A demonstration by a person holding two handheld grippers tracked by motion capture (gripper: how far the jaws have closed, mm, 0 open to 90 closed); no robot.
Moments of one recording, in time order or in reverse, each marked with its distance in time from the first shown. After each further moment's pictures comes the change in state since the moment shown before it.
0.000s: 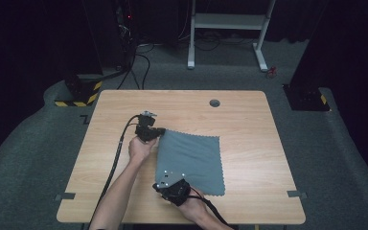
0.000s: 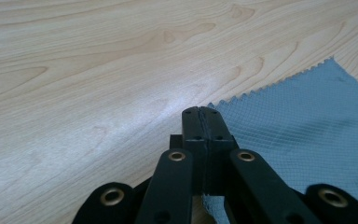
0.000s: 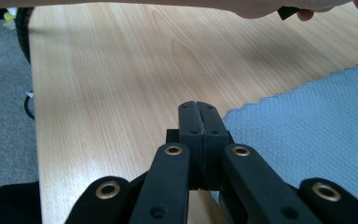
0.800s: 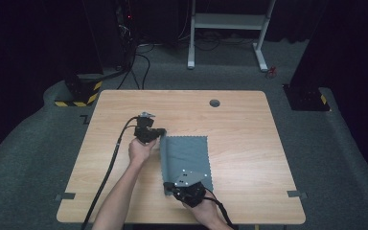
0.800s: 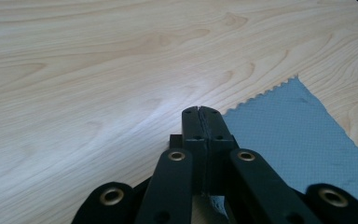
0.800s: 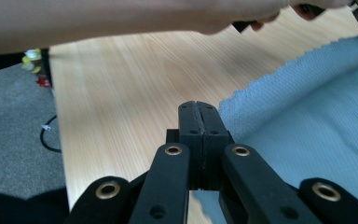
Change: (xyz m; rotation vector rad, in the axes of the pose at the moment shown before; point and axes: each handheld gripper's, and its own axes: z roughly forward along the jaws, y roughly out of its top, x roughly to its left) left arm -0.011 -0.004 0.004 -0.027 -0.011 -0.020; right arm -0.013 -0.025 -0.041 -0.107 0.001 0.114
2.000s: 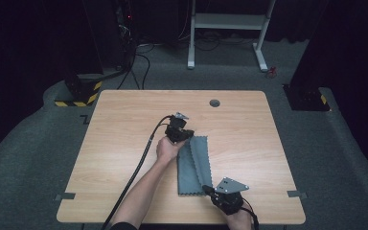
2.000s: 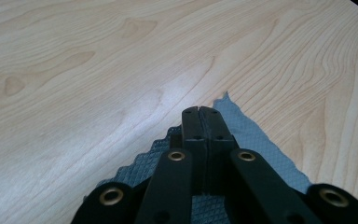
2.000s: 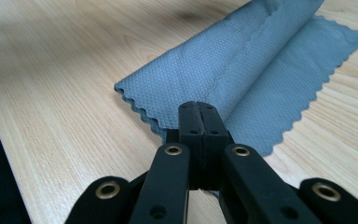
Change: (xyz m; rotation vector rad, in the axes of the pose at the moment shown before) left arm -0.071 0.025 0.064 0.037 -0.088 0.155; right arm -0.032 -0.072 -0.070 0.048 -0.212 0.119
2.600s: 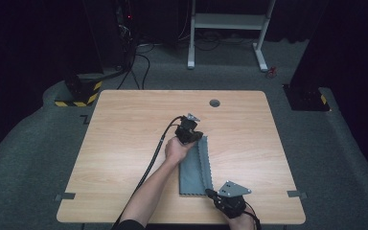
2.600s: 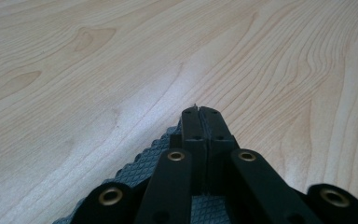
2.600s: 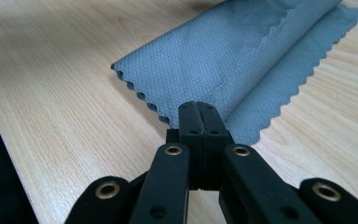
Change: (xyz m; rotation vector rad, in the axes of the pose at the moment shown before) left arm -0.025 0.010 0.023 0.030 -0.012 0.067; right arm 0.000 -0.013 -0.003 0.022 -0.013 0.015
